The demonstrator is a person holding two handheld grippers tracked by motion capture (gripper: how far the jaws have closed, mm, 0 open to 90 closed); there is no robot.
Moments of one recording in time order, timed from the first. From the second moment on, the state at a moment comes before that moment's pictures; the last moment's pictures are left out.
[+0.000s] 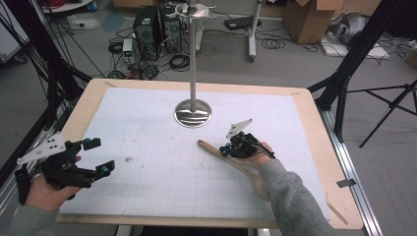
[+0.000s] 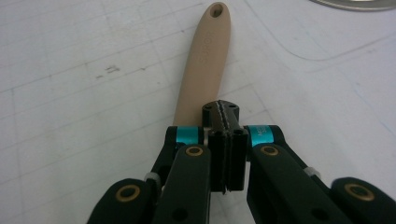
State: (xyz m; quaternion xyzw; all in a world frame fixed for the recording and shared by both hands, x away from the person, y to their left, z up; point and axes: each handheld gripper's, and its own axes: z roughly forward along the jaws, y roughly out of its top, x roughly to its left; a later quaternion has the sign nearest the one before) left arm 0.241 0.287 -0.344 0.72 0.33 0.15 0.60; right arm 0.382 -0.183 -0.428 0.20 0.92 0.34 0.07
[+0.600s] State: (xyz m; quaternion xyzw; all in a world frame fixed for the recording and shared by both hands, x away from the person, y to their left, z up) left arm 0.241 0.287 -0.344 0.72 0.32 0.15 0.59; right arm 0.368 -0.174 -0.405 0.13 0.93 0.35 0.07
